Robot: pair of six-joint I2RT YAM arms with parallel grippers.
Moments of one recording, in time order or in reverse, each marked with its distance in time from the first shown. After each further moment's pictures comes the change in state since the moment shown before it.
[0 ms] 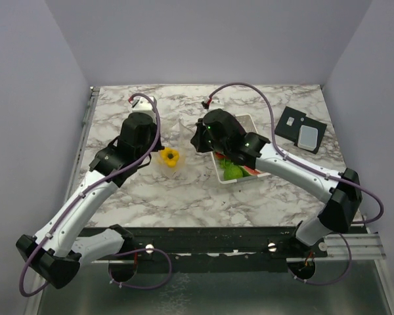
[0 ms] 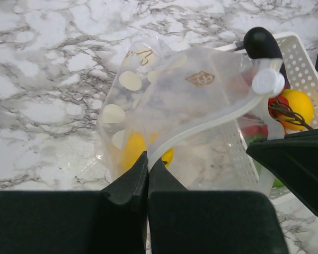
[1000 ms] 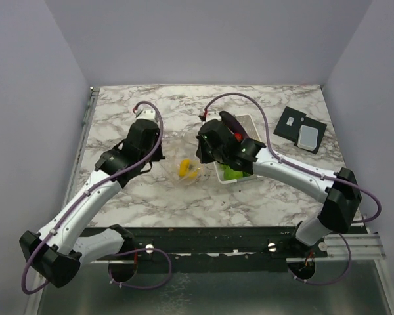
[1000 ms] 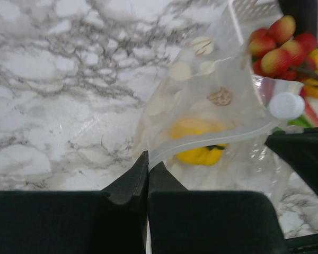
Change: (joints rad) left arm 0.000 0.009 -0.093 -0.115 0.026 -0.085; right arm 0.012 0.000 -0.092 -0.082 0.022 -0.056
